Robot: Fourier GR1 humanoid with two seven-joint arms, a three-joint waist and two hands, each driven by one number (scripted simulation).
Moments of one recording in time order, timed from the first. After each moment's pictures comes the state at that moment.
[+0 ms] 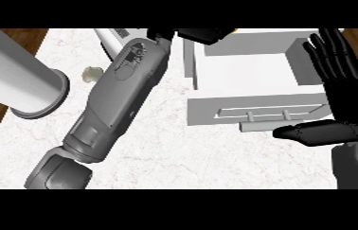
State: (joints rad) left arm -1.22 0.00 -0.04 -0.63 0.19 0.28 -0.31; right arm -0.28 -0.21 -0.15 -1.82 -0.11 0.20 0.08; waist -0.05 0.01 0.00
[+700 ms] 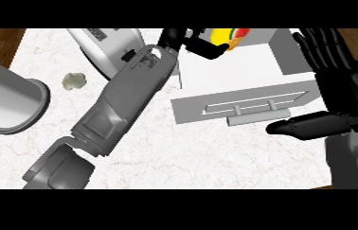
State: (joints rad) left arm -1.32 0.00 -0.26 -0.31 0.27 0.28 -0.23; right arm -0.35 -0.21 -0.13 -1.79 -0.12 0.22 0.08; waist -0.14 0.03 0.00
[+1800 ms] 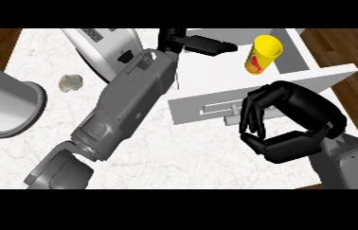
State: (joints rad) left arm -1.27 0.00 -0.27 -0.41 0.58 0.28 -0.45; right arm -0.37 -0.30 0.11 -1.77 -0.27 0.61 0.17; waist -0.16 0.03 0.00
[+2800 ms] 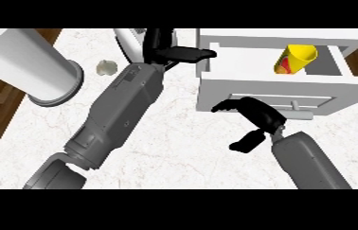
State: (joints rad) left arm -1.12 0.02 -0.23 -0.48 0.67 0.23 -0.57; right arm -0.39 -0.31 0.35 -1.25 0.45 0.39 -0.08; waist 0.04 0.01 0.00
